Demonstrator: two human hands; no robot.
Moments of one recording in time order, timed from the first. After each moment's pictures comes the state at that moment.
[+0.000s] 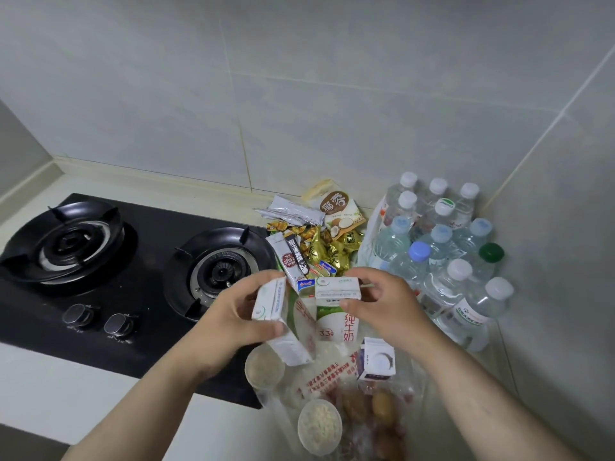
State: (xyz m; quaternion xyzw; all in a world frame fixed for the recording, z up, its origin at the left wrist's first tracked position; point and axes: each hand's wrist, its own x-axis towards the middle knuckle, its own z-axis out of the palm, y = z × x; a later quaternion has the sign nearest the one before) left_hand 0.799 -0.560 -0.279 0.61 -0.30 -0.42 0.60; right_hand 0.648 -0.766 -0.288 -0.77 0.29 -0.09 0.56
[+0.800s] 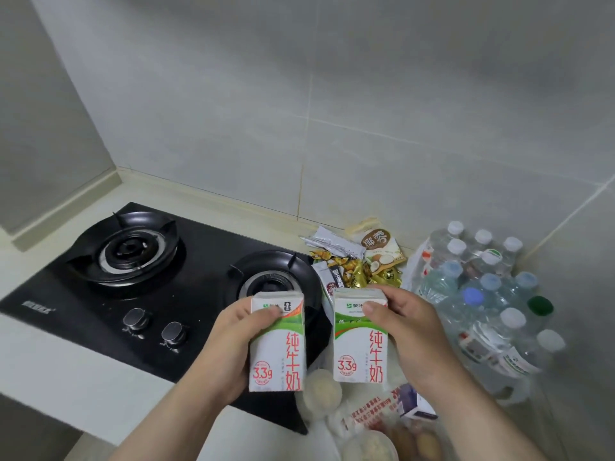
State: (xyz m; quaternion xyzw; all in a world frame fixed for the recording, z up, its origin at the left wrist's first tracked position) left_hand 0.831 -0.484 -0.249 0.56 -0.06 -0.39 0.73; right_hand 0.699 -0.679 -0.234 -0.65 0.30 -0.16 0.68
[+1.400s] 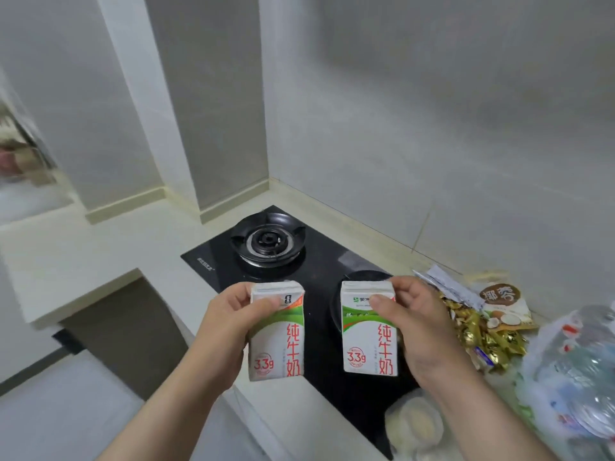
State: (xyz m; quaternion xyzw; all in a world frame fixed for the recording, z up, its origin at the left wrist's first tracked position) left_hand 0.825 -0.324 -0.216 0.65 -0.01 -0.13 0.74; right_hand 0.778 -0.558 -0.209 -0.64 0.15 -0.10 0.74
